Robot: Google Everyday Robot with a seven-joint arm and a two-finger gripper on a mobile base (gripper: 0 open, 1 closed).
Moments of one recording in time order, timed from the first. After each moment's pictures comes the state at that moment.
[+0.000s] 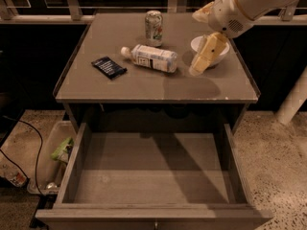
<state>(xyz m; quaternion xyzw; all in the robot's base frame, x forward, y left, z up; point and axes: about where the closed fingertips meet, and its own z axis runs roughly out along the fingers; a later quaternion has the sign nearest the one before) 0.612 -0.125 0.965 -0.63 0.69 0.08 0.34</state>
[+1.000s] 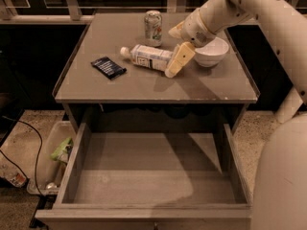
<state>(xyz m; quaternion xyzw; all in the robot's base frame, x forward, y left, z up) 0.689 -0.075 0.895 -0.62 0.69 0.17 0.33</state>
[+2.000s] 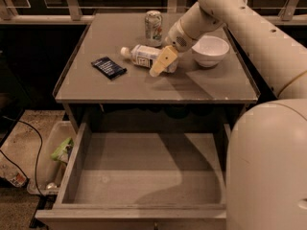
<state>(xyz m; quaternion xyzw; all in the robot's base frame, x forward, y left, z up) 0.738 -0.048 0.853 -0.55 0.77 0.16 0.30</state>
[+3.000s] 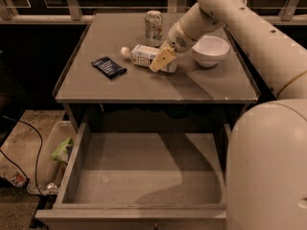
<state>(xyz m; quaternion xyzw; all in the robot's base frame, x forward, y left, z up) 0.739 -0.046 0.850 -0.54 0.77 0.16 0.30</state>
